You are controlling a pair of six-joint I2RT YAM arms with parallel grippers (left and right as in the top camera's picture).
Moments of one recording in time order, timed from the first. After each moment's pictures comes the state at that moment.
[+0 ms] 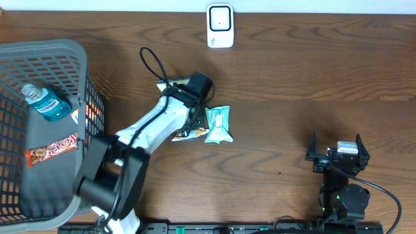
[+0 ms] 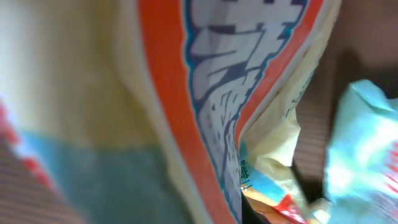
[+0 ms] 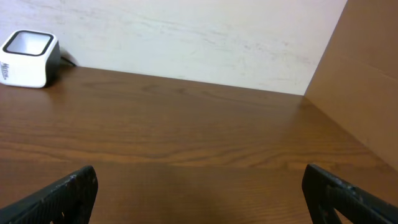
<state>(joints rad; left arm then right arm) -0.50 1.85 1.19 -0.78 -0.13 -0.64 -0.08 0.01 0.01 -0.06 0.08 -0.17</state>
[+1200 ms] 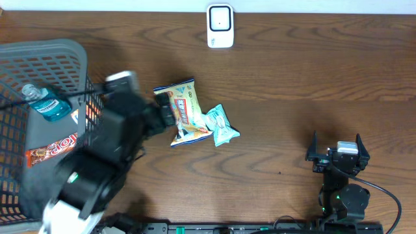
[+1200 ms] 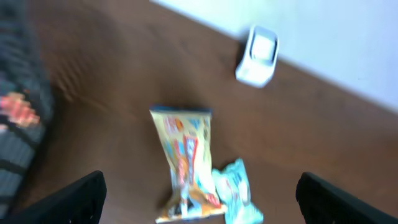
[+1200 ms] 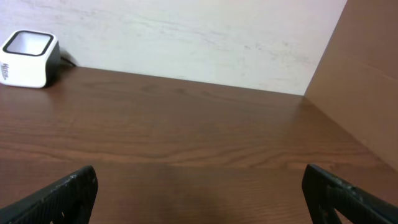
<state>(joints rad) -0.43 0.95 1.19 -0.89 -0.25 -0.65 -0.08 0.01 0.01 -0.06 0.08 -0.17</state>
